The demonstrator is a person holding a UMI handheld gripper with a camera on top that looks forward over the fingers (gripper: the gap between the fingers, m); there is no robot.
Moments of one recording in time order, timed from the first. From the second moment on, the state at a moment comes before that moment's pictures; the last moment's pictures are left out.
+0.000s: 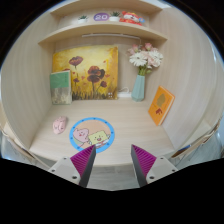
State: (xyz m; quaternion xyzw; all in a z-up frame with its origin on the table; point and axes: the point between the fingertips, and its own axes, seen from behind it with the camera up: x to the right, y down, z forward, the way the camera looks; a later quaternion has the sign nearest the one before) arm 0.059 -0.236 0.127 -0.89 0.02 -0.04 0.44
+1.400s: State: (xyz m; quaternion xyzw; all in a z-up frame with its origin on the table) arm -0.212 -0.022 -0.018 -0.94 -0.06 0.03 0.33
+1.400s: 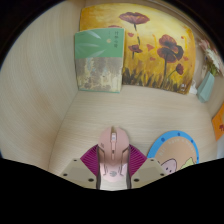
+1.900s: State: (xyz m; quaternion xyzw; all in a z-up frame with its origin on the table) arm -0.081 0.007 0.275 -0.85 -0.03 0.01 0.53
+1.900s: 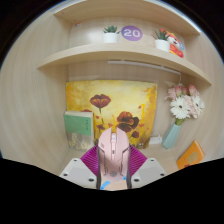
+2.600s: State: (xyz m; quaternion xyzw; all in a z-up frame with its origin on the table) arm -0.022 -0.078 -0.014 -0.95 -0.04 0.00 0.31
